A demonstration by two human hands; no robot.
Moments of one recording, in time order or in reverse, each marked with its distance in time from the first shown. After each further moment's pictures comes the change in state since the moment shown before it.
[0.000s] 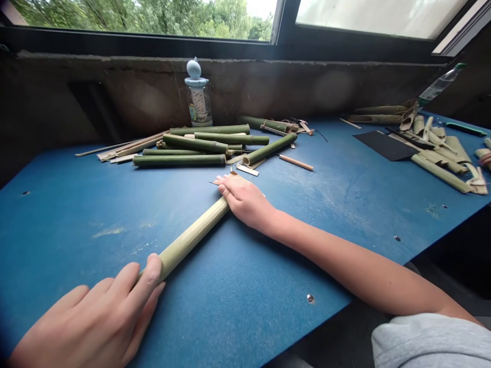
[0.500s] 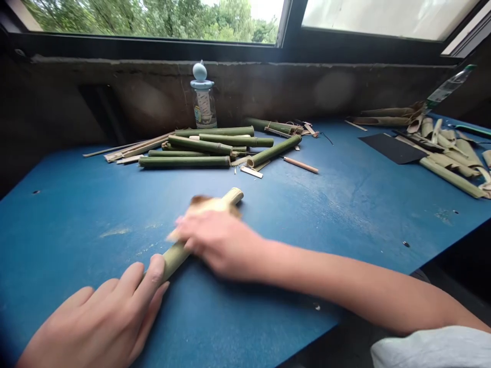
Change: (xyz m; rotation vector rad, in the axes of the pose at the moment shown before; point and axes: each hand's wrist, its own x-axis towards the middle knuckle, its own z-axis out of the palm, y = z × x) left_hand -0.001 0.001 0.001 0.018 -0.023 -0.054; right_hand -0.018 -0.044 0.012 0.139 -0.181 -0.393
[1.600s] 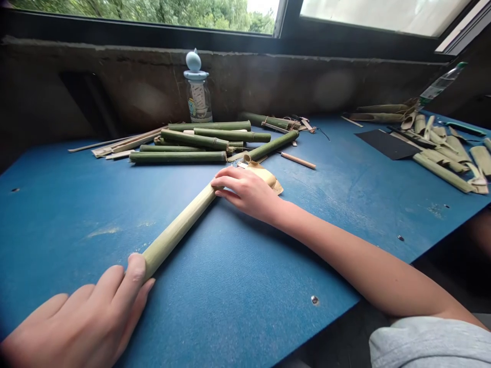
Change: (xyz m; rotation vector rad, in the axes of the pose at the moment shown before) left_hand -0.004 -0.007 0.003 -0.088 -0.115 -0.081; right_hand 0.002 0.057 -0.037 -0.316 0.099 0.050
